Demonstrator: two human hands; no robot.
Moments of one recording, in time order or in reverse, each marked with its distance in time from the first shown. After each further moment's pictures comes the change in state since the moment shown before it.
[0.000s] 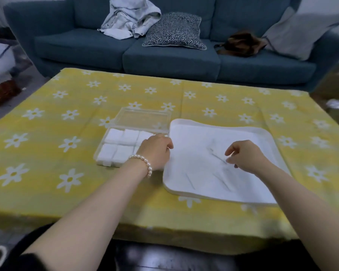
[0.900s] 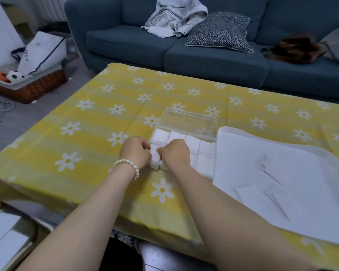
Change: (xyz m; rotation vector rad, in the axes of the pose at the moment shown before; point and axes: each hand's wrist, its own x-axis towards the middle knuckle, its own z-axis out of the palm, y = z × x) left_hand -0.039 -0.144 -0.029 -0.284 0.317 -0.588; right_hand 0.016 -0.232 0.204 0.330 -0.092 0.029
